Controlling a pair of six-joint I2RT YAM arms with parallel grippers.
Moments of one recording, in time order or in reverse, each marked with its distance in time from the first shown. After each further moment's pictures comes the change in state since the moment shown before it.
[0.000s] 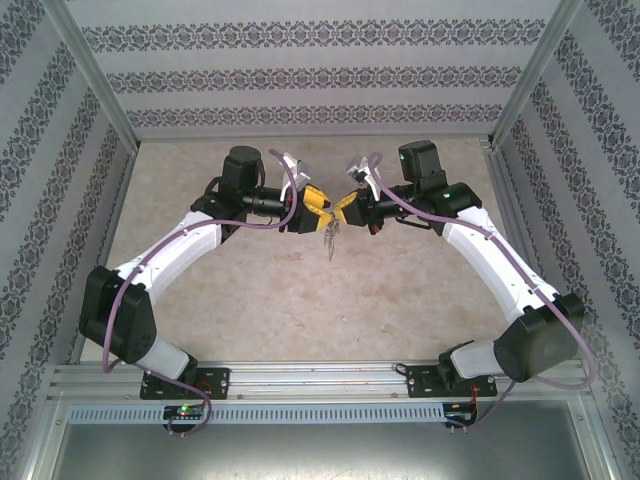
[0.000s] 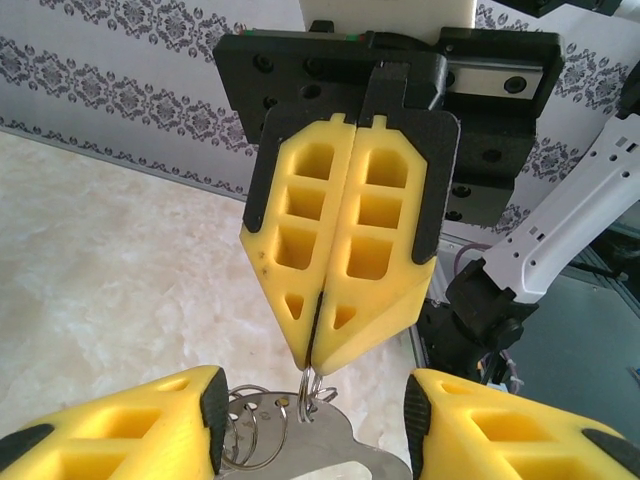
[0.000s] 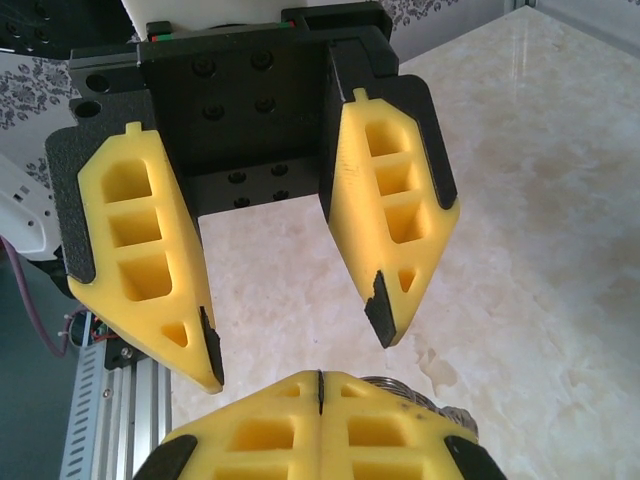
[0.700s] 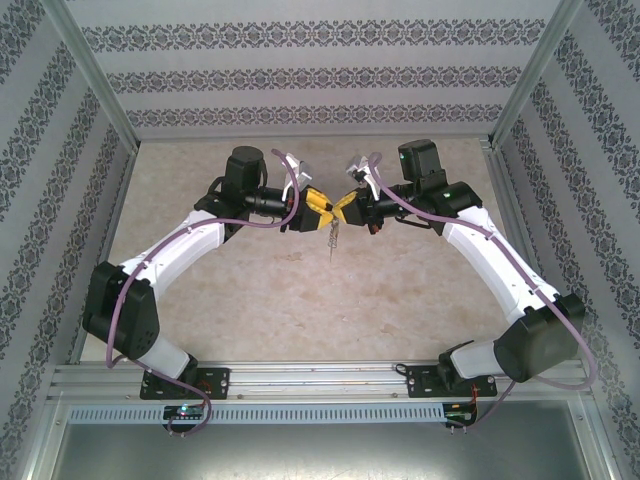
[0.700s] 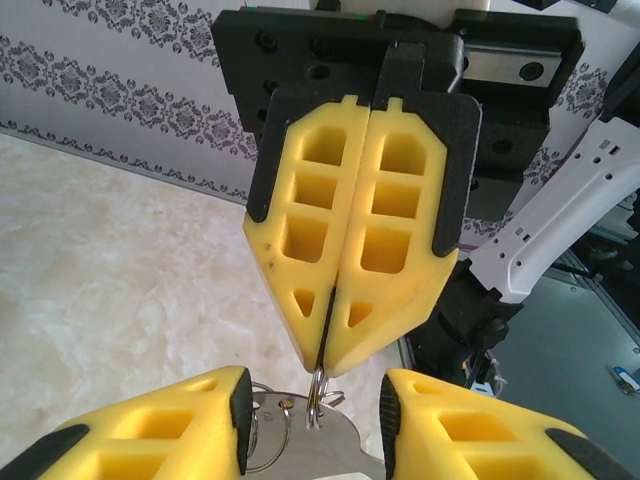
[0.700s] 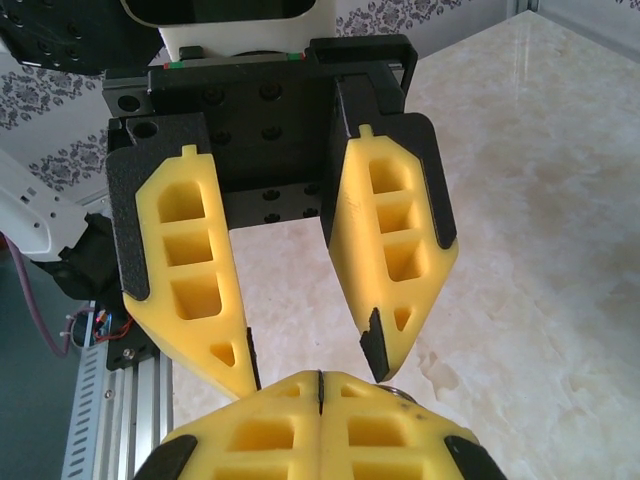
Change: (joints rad) left arm -0.003 0.026 0.000 0.037 0.034 -0.029; right arm 0.006 0.000 0.011 -0.006 0.000 0.000
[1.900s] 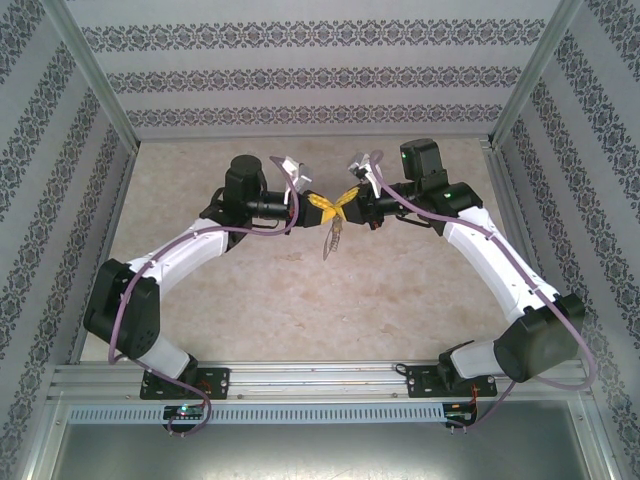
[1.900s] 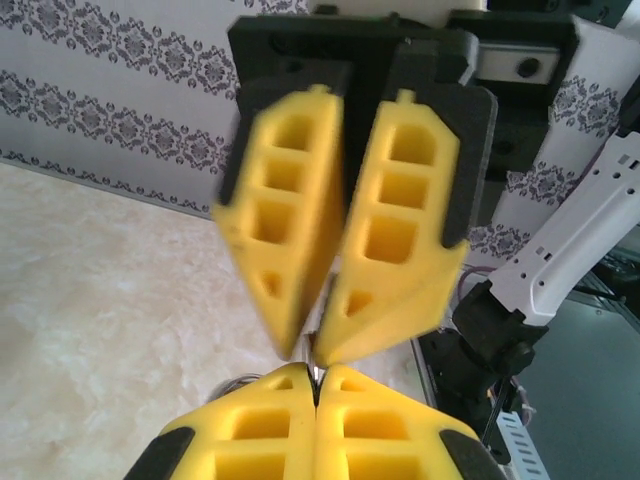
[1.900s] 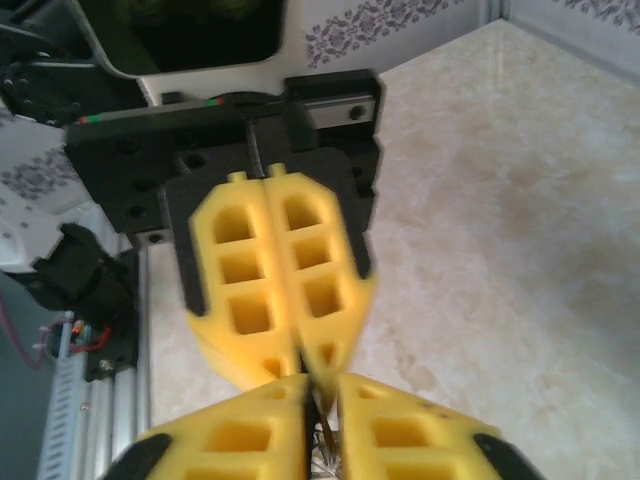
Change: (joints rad) left arm -0.015 -0.005 -0.122 0.301 -0.052 -0.131; right arm -0.008 -0.003 -0.014 0.053 0.031 0.035
